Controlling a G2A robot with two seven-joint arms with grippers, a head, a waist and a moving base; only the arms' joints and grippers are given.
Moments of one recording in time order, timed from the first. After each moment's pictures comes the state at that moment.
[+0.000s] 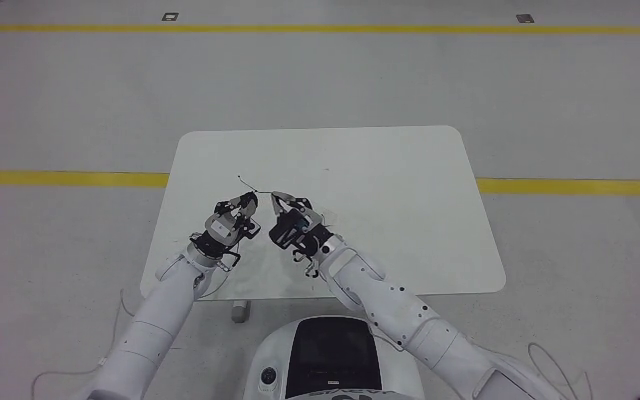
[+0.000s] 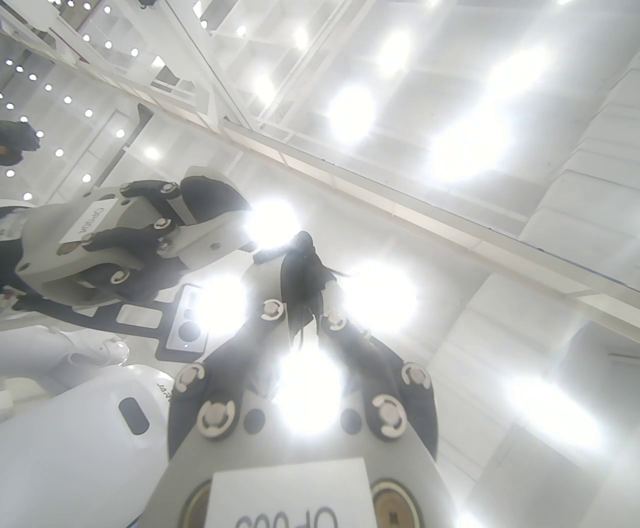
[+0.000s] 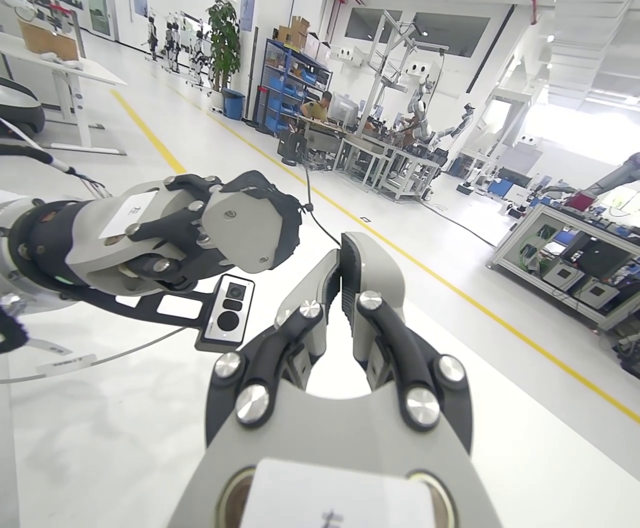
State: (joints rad) left arm 1.29 -1.13 -1.17 -1.07 -1.57 0.34 -1.18; right arm -1.17 -1.44 0.67 -1.32 -1.57 0.13 -0.28
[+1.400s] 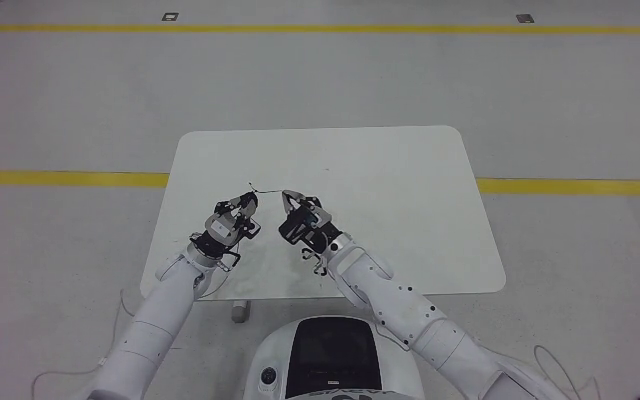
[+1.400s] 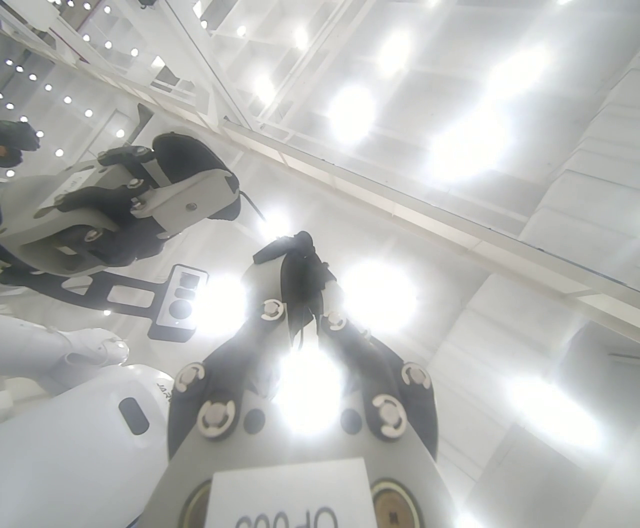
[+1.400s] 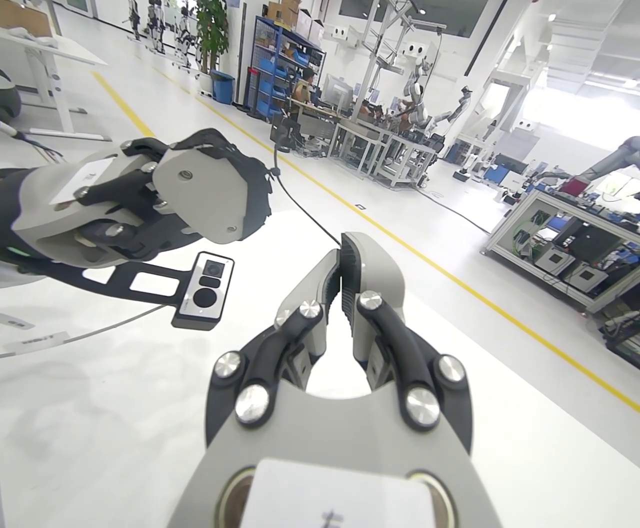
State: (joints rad) left arm 1.29 -1.13 -1.17 -1.07 -1.57 0.34 -1.18; right arm -1.18 -1.42 0.70 -1.33 -1.57 0.12 -0.25
